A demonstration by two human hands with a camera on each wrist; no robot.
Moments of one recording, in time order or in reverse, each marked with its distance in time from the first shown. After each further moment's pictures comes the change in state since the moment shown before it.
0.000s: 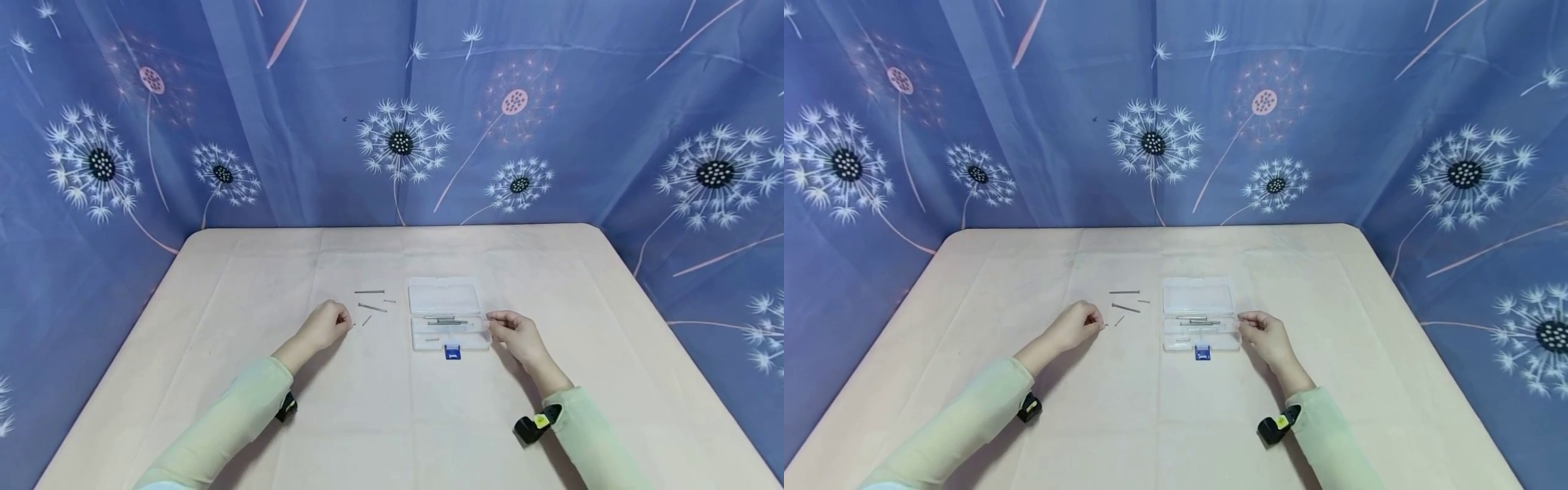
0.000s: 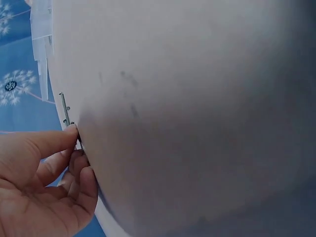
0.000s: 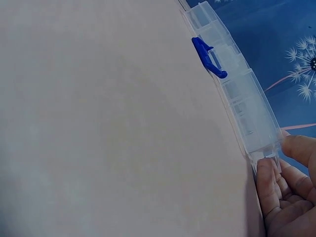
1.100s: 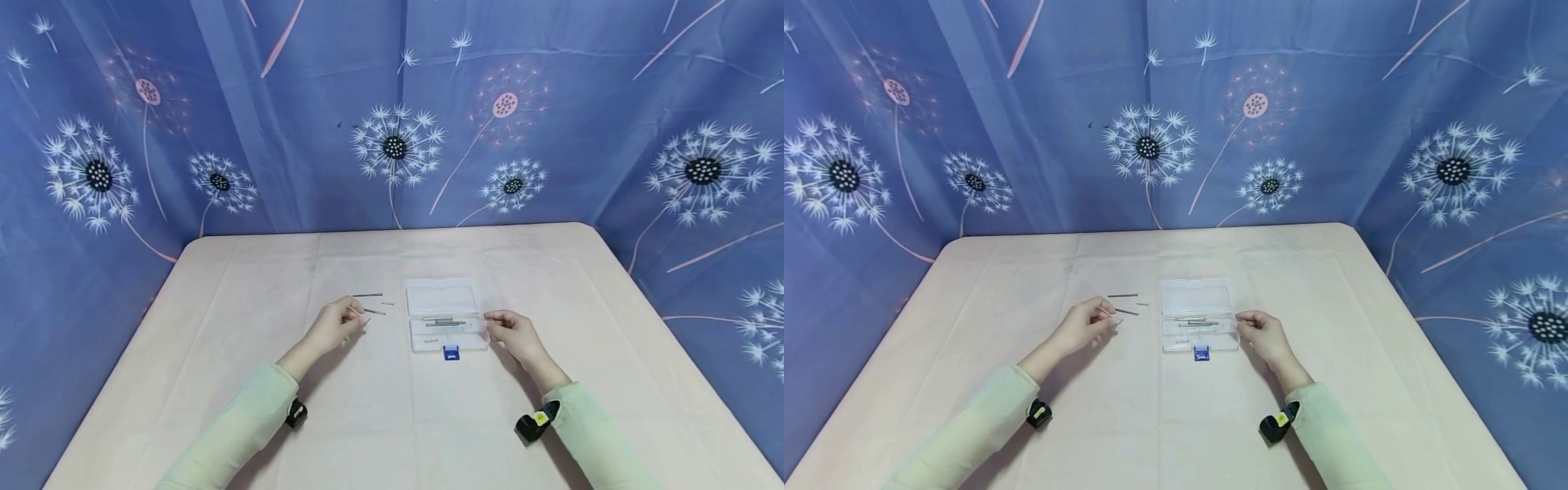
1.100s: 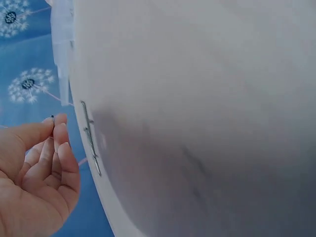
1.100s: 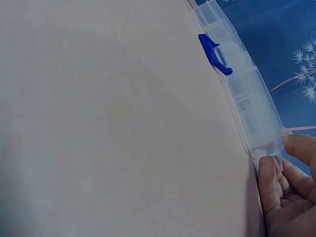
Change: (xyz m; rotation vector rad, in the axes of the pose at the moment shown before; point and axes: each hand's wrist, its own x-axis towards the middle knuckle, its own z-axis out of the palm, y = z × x) left_hand 0.002 0.018 0.005 -0.405 0.035 0.033; right_hand 0.002 0.002 -0.003 0.008 -0.012 -0.030
